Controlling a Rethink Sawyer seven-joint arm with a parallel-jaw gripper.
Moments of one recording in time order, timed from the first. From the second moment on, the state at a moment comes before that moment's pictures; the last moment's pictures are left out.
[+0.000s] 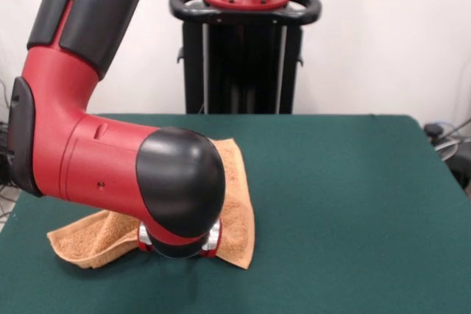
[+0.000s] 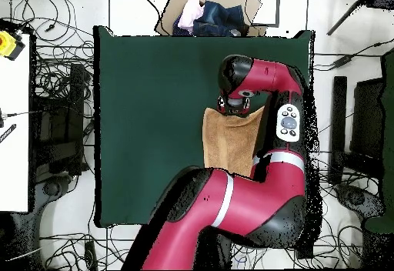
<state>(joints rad) -0.34 -0.04 0.05 0.73 -0.26 1.32 1.57</state>
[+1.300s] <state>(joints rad) -0.33 -0.19 0.00 1.04 -0.21 0.90 1.63</state>
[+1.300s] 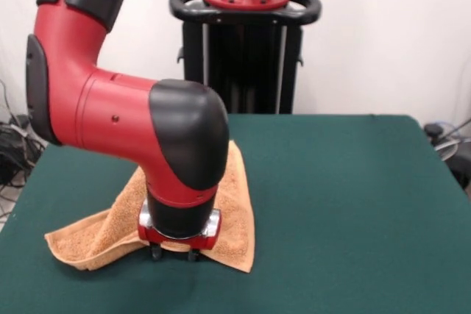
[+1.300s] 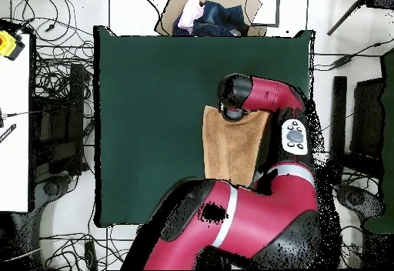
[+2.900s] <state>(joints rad) -0.30 -0.19 -0.09 0.56 -0.11 1.30 1.81</state>
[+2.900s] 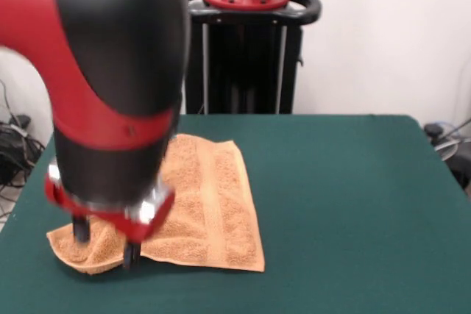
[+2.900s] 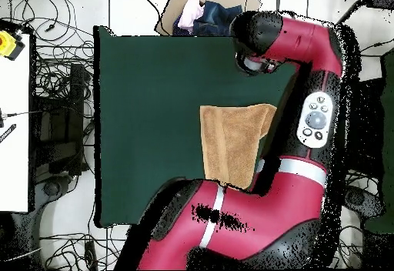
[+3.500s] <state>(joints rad) -0.29 -0.39 -0.16 0.63 -0.25 1.57 1.68</state>
